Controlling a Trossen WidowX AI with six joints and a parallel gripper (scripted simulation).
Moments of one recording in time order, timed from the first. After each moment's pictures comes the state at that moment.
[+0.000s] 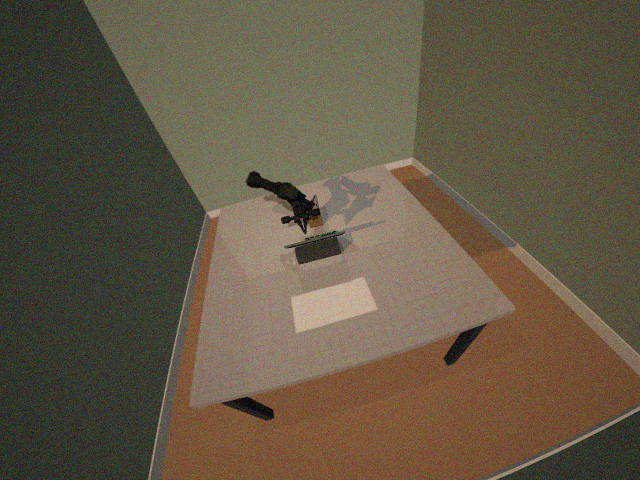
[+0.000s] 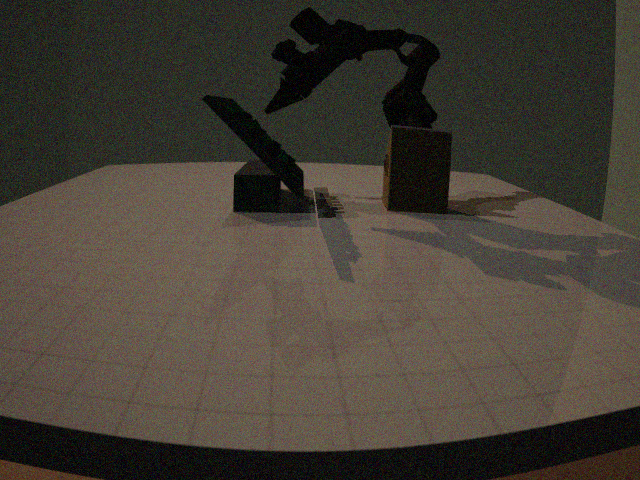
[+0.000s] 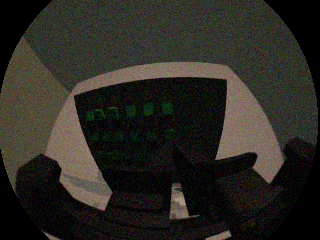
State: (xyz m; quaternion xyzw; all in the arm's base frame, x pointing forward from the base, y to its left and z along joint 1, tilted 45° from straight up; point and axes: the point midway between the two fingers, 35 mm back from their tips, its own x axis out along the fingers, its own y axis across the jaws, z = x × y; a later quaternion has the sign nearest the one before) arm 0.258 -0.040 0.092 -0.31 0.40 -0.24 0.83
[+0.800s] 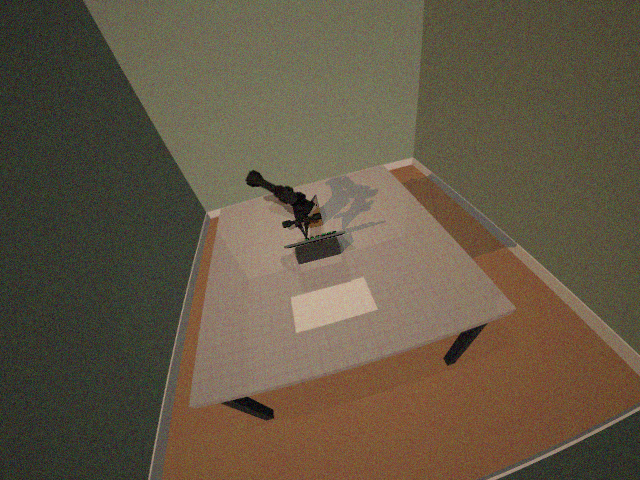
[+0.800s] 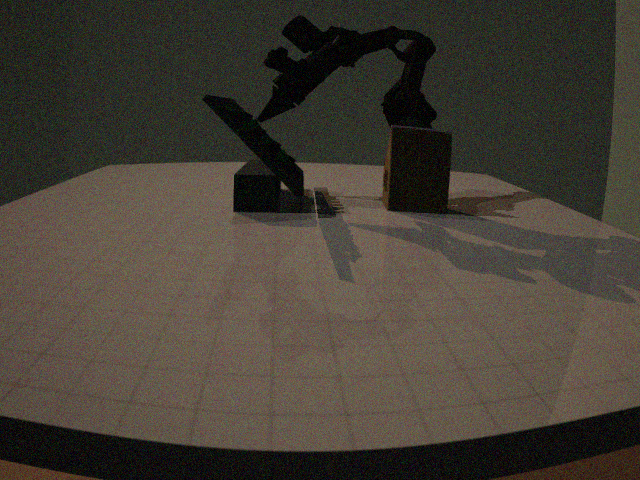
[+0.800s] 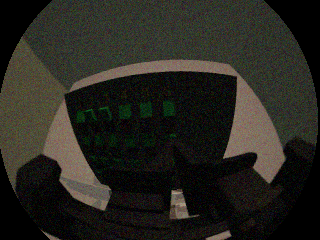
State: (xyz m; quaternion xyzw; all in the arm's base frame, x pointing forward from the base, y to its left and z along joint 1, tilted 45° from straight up) arm 0.269 -0.053 0.080 -0.31 0.41 -0.24 0.83
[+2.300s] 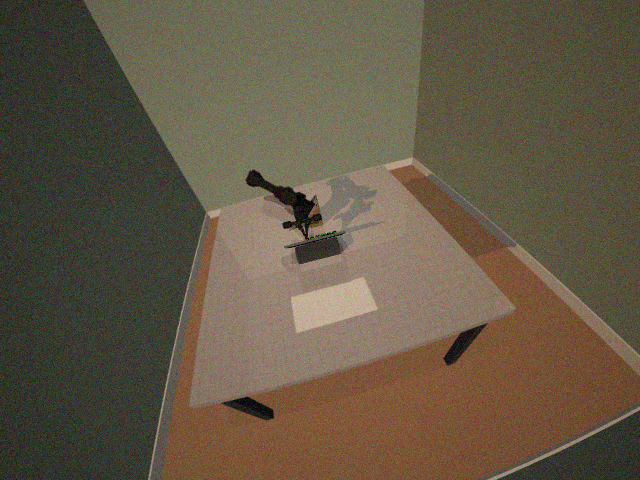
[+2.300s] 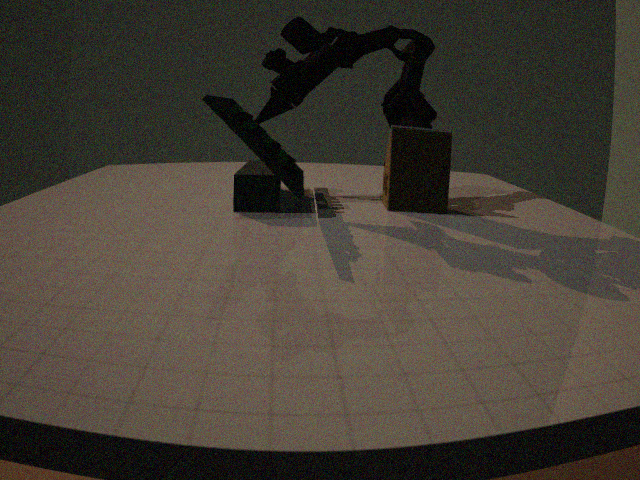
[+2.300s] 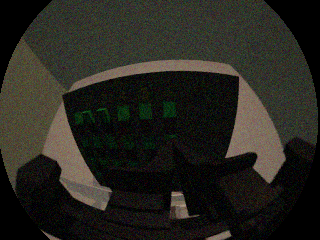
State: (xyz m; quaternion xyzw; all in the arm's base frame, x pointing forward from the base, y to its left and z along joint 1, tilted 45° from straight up) arm 0.271 -0.056 0.078 -0.31 0.41 -0.24 0.83
